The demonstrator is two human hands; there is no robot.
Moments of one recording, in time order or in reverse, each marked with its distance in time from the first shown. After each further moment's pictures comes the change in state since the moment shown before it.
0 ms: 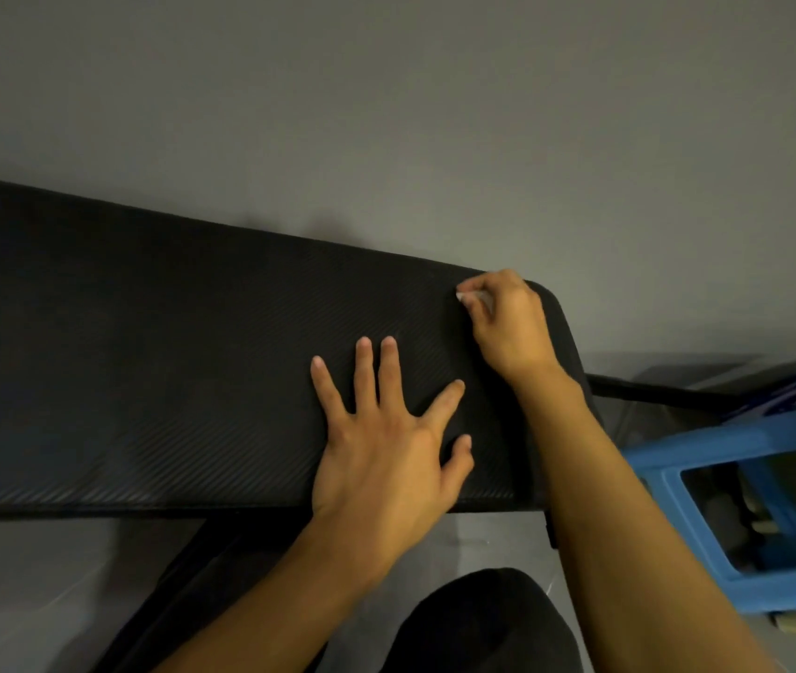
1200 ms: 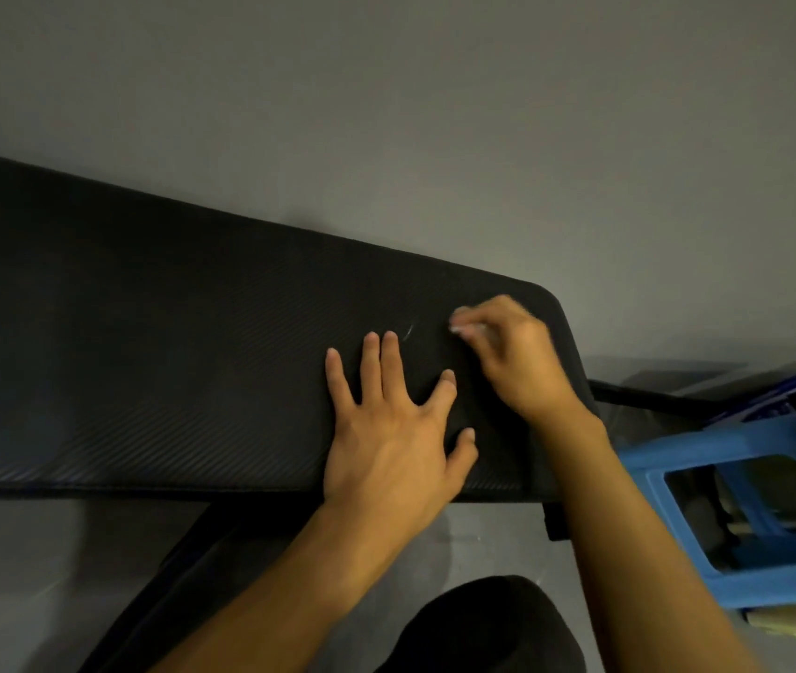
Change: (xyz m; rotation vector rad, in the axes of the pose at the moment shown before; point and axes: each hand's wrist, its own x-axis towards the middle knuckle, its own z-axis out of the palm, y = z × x) left_hand -0.001 -0.007 -0.005 -0.008 -0.025 -0.043; right_hand -0.042 -0.019 -0.015 0.050 -0.118 -0.170
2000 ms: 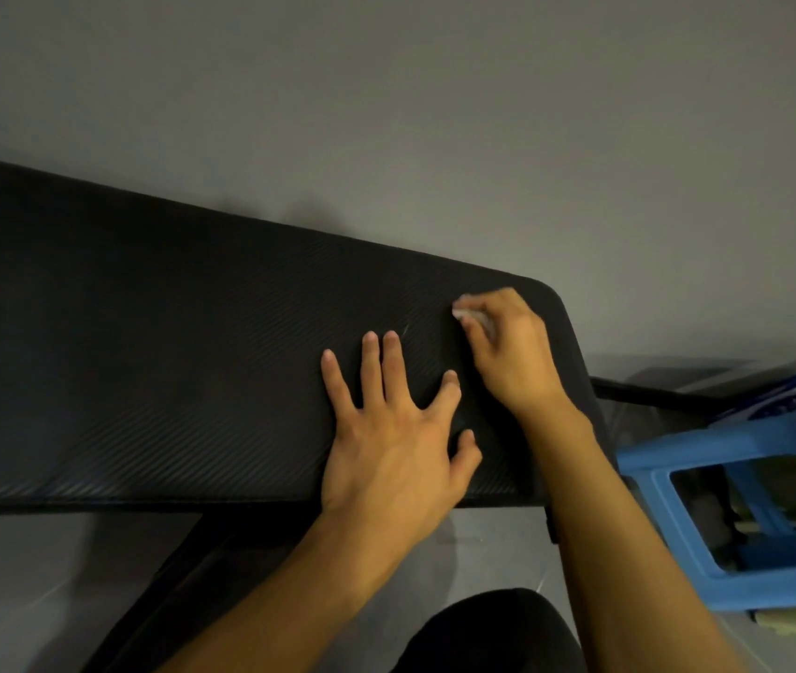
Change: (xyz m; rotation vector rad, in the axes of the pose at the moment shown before) left_hand 0.007 0.005 0.000 0.012 -0.016 0.006; right_hand 0.012 0.004 0.009 -0.017 0.077 0.101
